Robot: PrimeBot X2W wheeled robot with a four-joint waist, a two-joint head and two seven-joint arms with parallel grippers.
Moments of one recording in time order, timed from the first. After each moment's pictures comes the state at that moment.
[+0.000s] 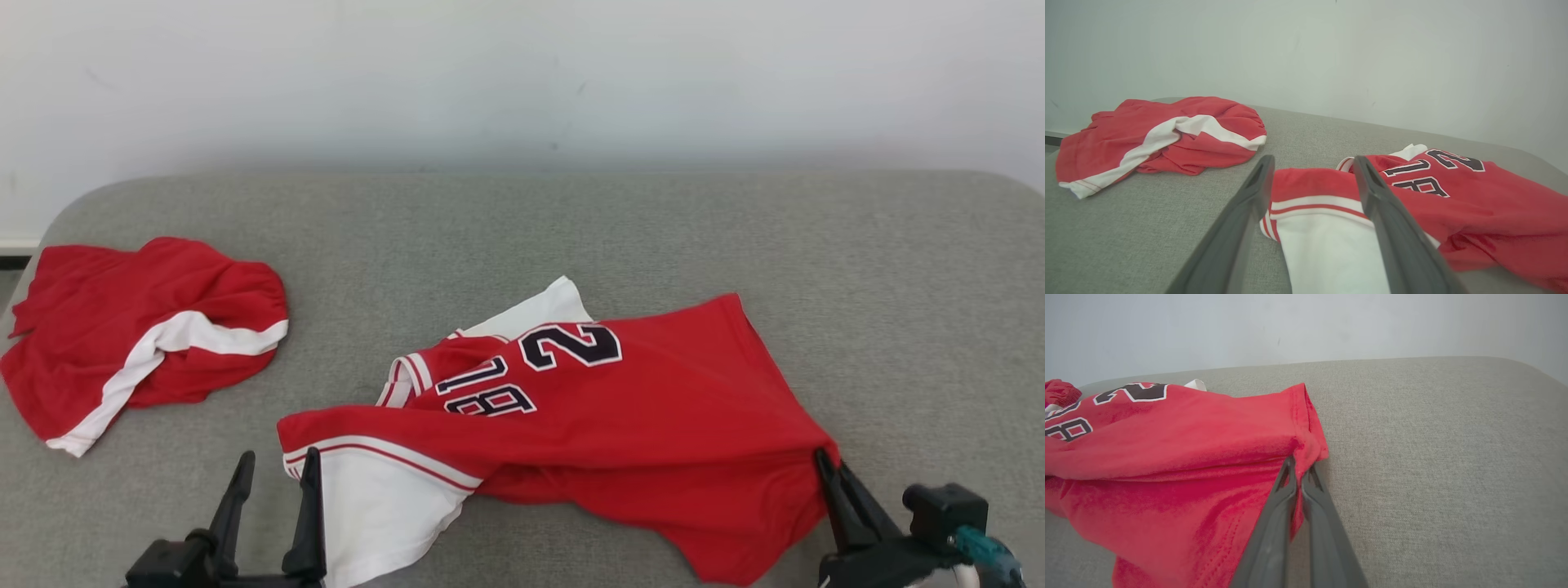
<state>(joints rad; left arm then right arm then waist) -0.03 0.05 0.00 0.18 -0.21 -0.11 -0.26 -0.17 -0.29 0.23 0.53 0.42 0.13 -0.26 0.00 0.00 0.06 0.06</state>
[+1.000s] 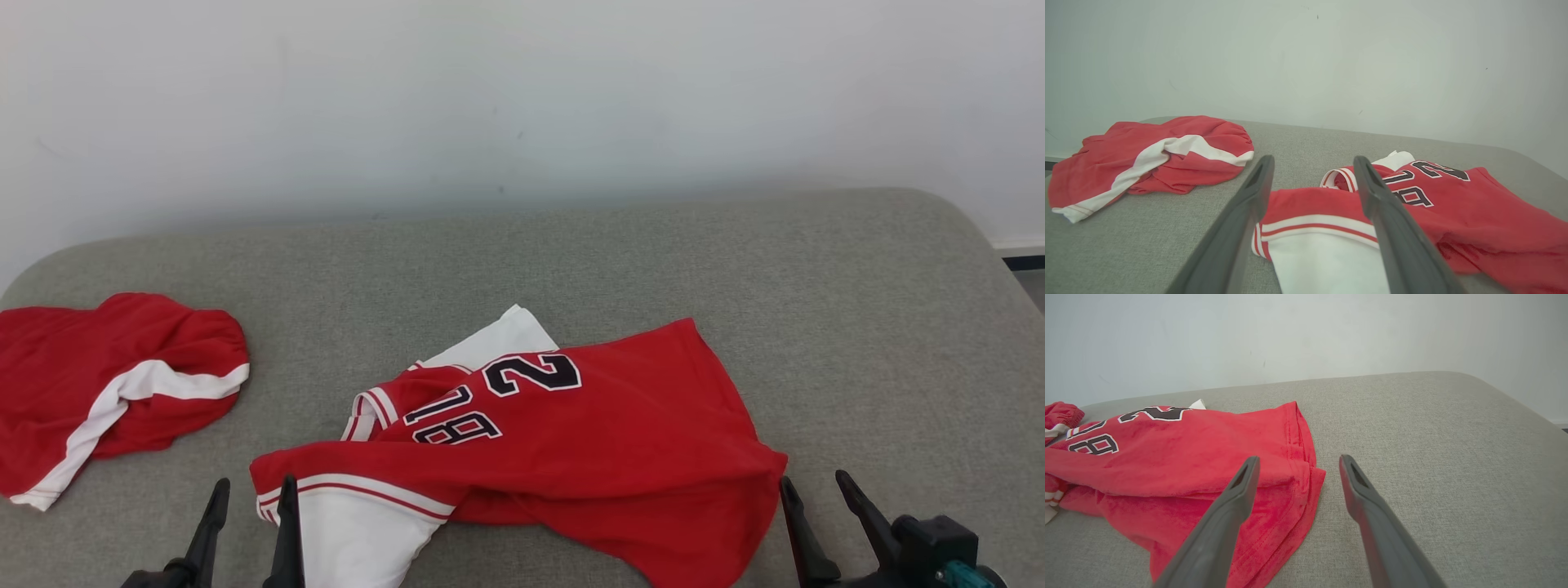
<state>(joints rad) 0.05 0.05 0.05 0.13 -0.18 -0.11 -0.26 -0.01 -0.21 0.14 0.35 0.31 0.13 -0.24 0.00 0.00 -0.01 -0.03</state>
